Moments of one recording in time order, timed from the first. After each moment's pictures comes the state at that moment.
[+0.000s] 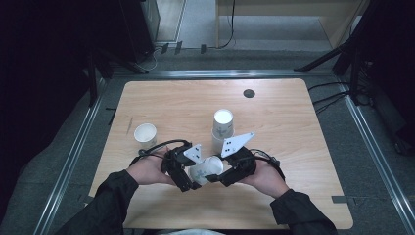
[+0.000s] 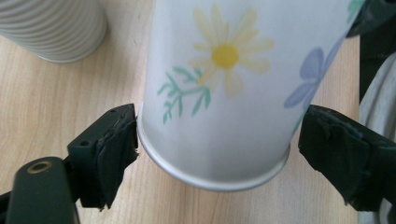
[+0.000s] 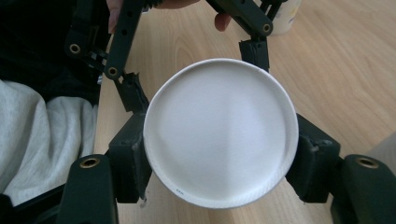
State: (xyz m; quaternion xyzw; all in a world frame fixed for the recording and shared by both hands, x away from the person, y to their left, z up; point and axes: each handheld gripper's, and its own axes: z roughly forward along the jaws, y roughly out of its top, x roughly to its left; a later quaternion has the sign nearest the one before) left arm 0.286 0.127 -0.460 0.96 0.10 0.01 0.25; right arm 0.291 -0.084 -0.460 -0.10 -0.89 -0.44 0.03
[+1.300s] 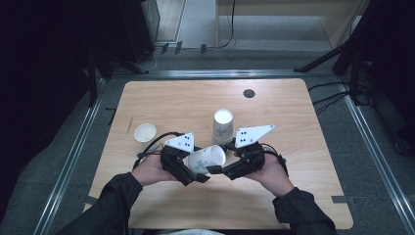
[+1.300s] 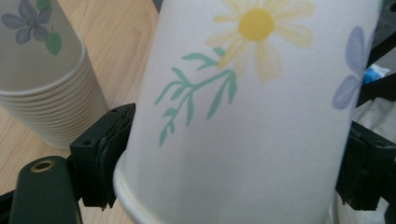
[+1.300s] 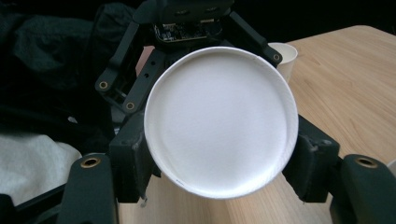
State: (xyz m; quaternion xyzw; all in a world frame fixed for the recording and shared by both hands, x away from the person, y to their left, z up) left arm 0.285 0.137 -0.440 0.89 0.12 -0.02 0.44; right arm 0.289 -0.101 -0.427 -0.10 -0.83 -0.55 0.05
